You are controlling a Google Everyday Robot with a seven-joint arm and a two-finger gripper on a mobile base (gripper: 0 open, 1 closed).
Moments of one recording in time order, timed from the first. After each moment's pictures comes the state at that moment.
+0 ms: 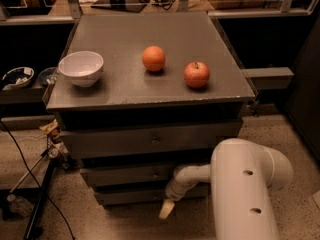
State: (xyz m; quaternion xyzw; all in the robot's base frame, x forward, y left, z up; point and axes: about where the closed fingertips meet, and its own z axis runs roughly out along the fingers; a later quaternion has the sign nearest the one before) arm 0.559 -0.025 0.214 -0.58 0.79 0.15 0.11
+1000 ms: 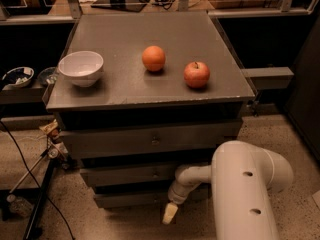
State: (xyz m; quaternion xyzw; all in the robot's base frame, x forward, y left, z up) arm 0.536 -0.043 0.202 -0.59 0.79 0.17 0.06
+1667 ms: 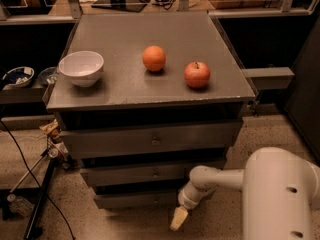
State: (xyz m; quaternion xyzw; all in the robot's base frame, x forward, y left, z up) arm 0.499 -0.070 0.247 -0.57 0.79 0.22 0.07
